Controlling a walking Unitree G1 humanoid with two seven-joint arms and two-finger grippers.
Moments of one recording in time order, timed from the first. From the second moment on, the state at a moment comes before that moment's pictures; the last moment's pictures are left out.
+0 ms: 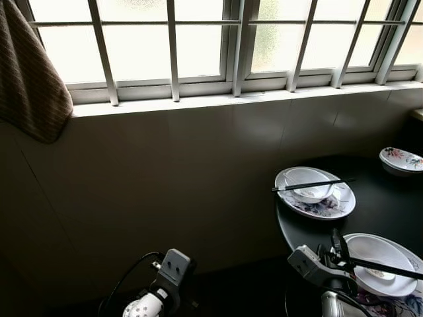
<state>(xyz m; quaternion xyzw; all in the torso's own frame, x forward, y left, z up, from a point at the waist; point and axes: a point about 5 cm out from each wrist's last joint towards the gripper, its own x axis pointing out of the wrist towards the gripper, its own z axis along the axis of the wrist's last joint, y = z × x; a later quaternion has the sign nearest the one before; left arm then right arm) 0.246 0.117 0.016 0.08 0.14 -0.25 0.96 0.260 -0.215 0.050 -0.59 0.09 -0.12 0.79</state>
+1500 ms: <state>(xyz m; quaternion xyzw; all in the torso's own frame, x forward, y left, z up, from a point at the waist) 0.251 0.120 0.018 0.07 0.13 -0.24 0.96 0.263 -0.213 0.060 -0.61 0.07 -0.13 0.78</state>
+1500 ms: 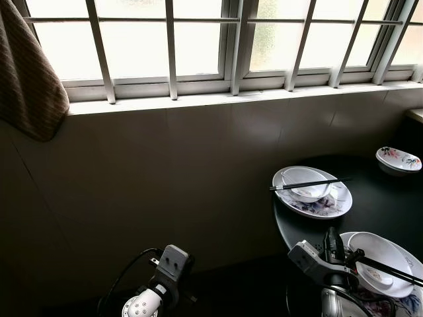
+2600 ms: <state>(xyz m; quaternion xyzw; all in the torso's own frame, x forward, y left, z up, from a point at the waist) 0.253 0.115 0.020 0.07 0.13 -0.25 0.96 0.291 -0.176 0.127 -0.64 -0.08 -0.08 0.76</state>
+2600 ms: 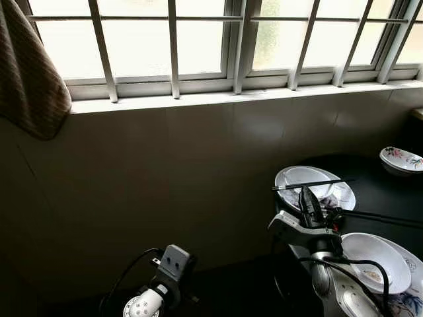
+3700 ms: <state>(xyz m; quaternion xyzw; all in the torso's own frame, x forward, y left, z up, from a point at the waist) 0.259 0.124 0.025 0.04 0.12 -0.23 0.97 0.295 -0.088 0.139 -0.44 -0.18 0.10 0.87</state>
